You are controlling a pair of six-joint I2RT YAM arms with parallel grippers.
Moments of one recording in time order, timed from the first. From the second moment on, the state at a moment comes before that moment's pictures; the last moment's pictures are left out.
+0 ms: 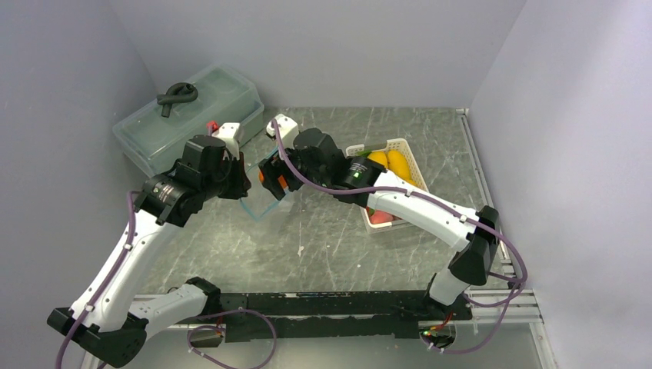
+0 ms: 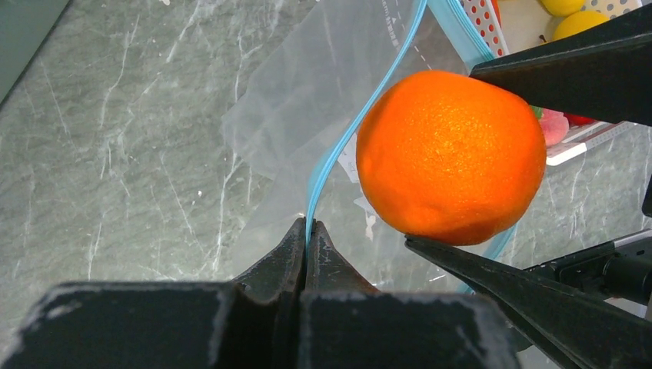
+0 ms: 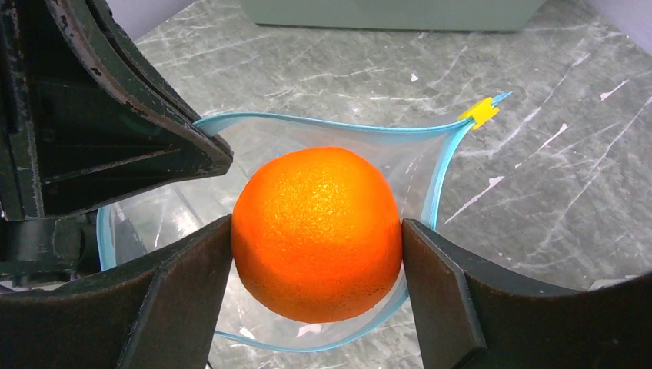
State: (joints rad) left arm -0.48 1.02 1.31 -0.97 -0.06 -0.36; right arm 1.03 1.62 1.62 -0.43 0.05 0.12
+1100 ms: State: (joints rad) left arm -0.48 1.03 1.32 -0.98 -0.05 -0.36; right arm 1.01 1.33 1.48 -0.48 0.33 0.14
